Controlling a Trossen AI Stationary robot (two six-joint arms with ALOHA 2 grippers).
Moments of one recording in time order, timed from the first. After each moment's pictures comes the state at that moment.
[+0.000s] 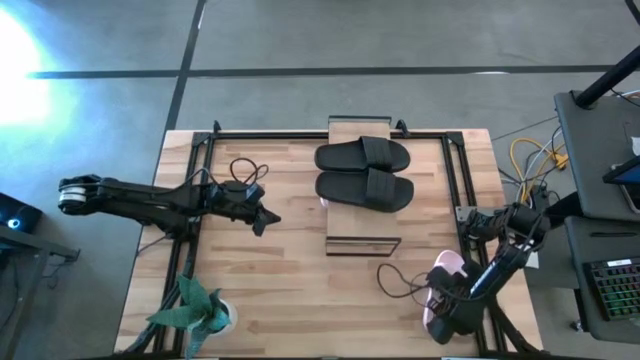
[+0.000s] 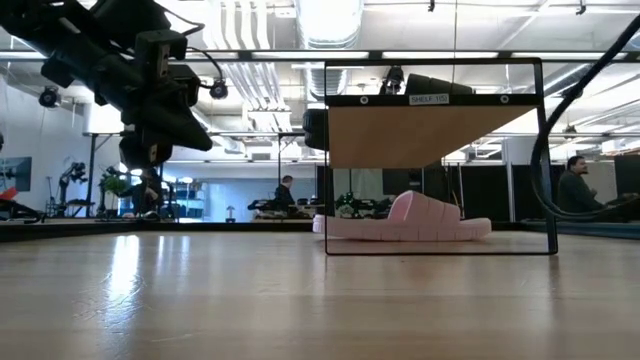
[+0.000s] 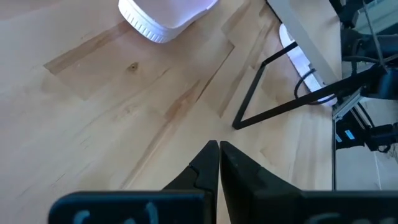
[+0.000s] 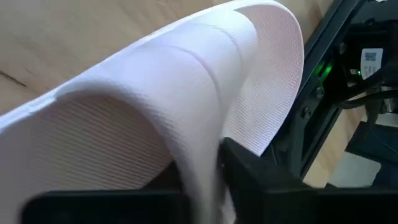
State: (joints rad) left arm 0.10 0.94 0.41 -0.01 0.10 -0.78; right arm 1.03 1.85 1.05 -1.30 -0.08 1.78
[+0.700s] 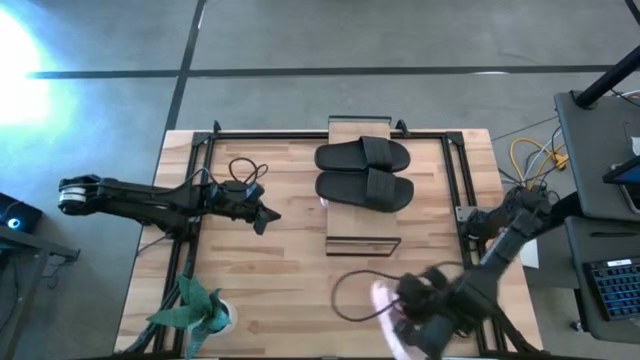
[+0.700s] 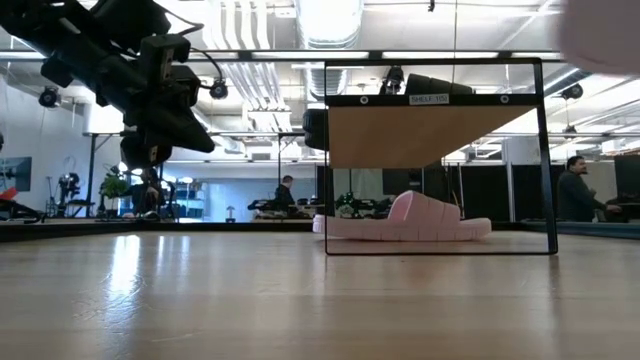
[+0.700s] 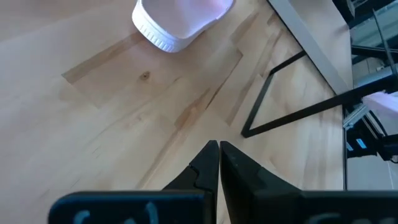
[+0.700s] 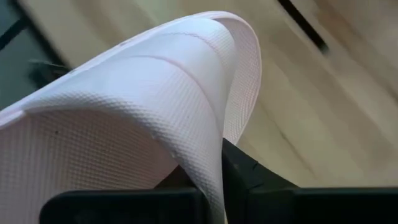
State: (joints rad) left arm 0.10 0.94 0.41 -0.01 0.05 -0.77; right arm 0.86 1.72 1.59 -1.23 0.32 1.51
